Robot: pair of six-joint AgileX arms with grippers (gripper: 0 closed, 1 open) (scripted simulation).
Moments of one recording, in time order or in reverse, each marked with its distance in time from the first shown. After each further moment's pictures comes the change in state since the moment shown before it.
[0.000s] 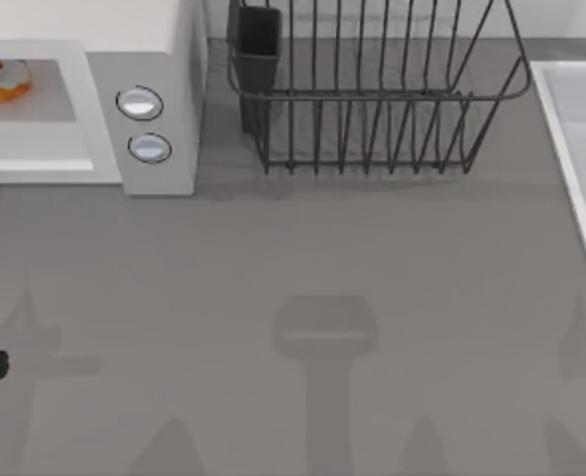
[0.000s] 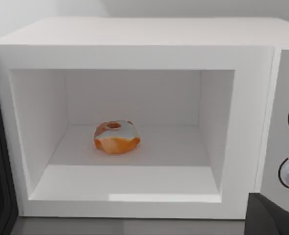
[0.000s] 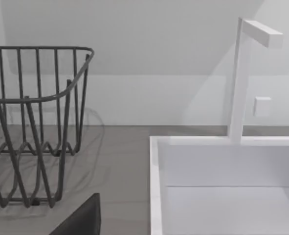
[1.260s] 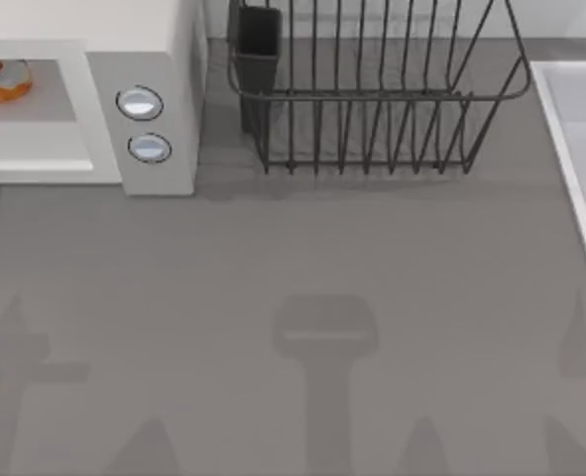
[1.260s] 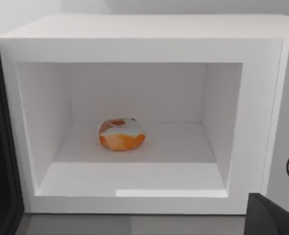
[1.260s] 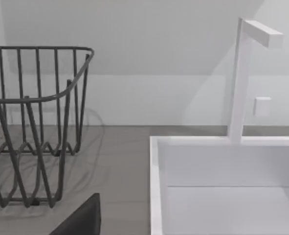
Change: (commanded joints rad) left arm 0.137 -0.068 -0.042 -0.020 0.145 -0.001; right arm 0.000 0.000 0.000 0.000 0.000 0.000
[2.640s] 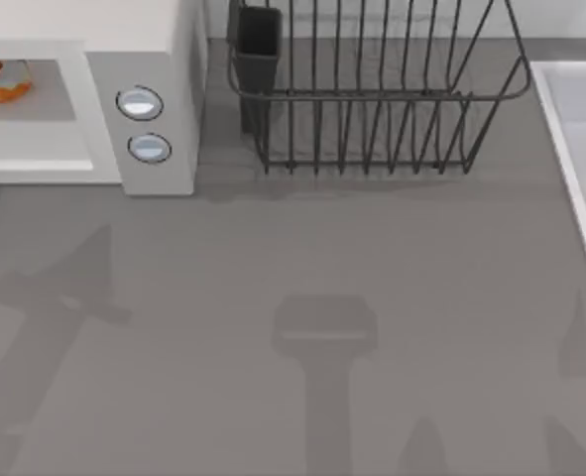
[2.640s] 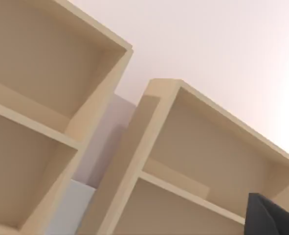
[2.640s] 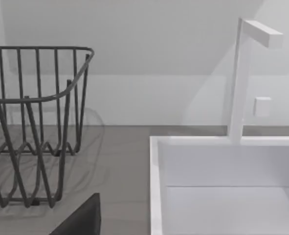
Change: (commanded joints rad) left arm -0.500 0.450 0.920 0.005 -0.137 -0.491; right arm 0.000 0.000 0.000 0.000 0.000 0.000
